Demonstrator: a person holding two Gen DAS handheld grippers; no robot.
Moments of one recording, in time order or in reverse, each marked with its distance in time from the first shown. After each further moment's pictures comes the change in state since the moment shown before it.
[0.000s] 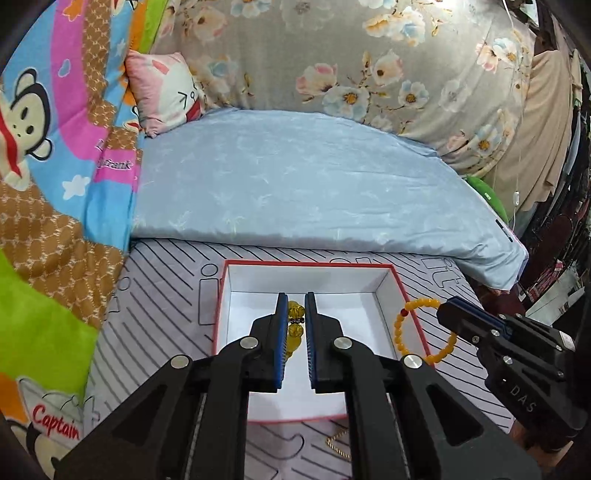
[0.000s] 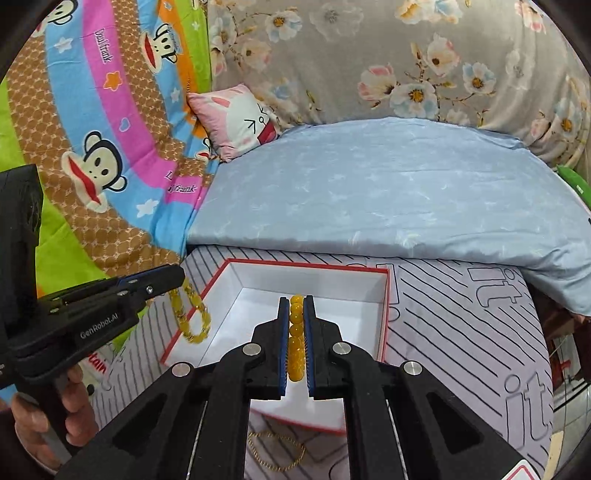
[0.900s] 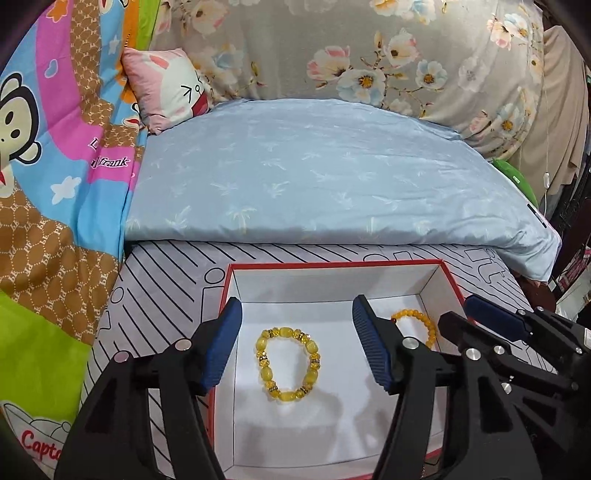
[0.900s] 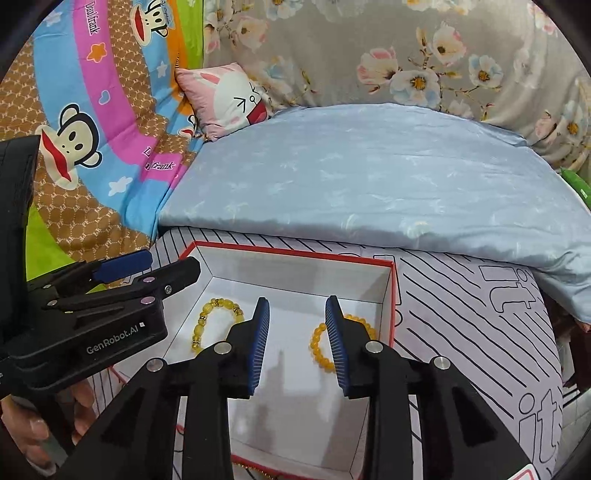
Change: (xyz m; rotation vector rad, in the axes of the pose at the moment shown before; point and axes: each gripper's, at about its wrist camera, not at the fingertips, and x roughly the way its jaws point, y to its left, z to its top) left arm 0.058 0.004 -0.006 0.045 0.010 0.096; right arm 0.037 -0.001 -0.014 -0.035 0.026 -0.050
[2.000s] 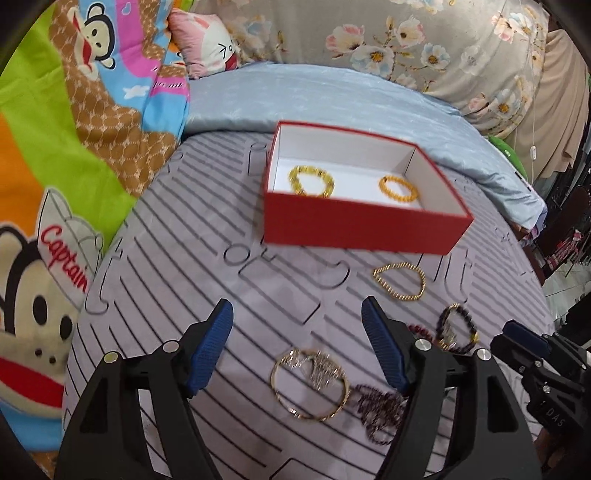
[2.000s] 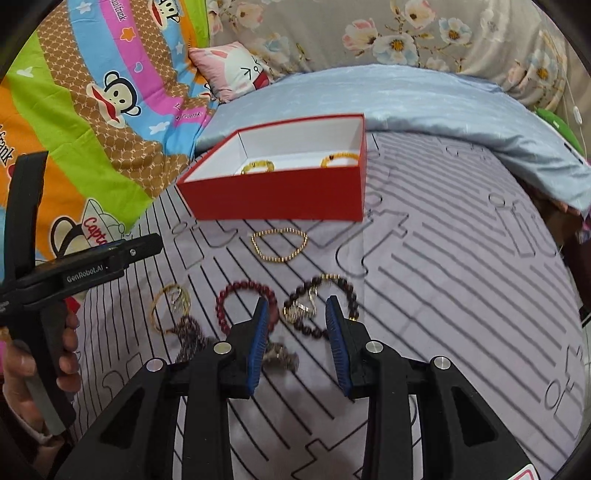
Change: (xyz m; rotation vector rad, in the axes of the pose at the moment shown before) left arm -0.107 0.021 -0.166 -0.078 0.107 0.013; right arm -0.114 0.009 -0.187 0.083 0.113 0.040
